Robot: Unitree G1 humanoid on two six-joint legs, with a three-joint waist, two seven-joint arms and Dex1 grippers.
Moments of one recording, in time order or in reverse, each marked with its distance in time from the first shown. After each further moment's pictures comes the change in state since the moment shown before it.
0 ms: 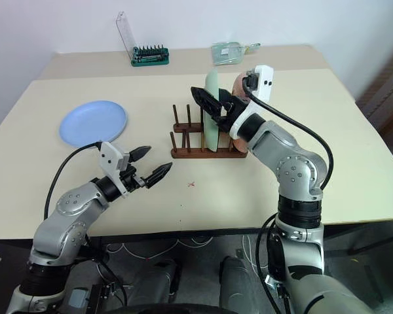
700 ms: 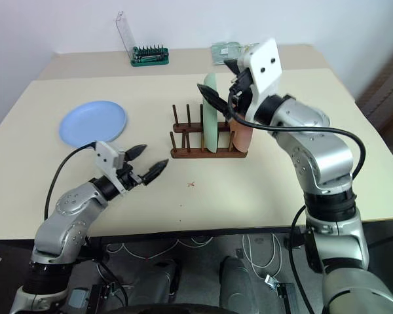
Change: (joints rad) left arm -0.024 -0.052 0.083 0.064 -0.024 -0.033 0.036; right arm -0.117 -0.315 0.235 -0.028 -0.474 -0.341 0.287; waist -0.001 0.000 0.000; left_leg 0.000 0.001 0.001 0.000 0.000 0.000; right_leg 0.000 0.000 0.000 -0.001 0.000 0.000
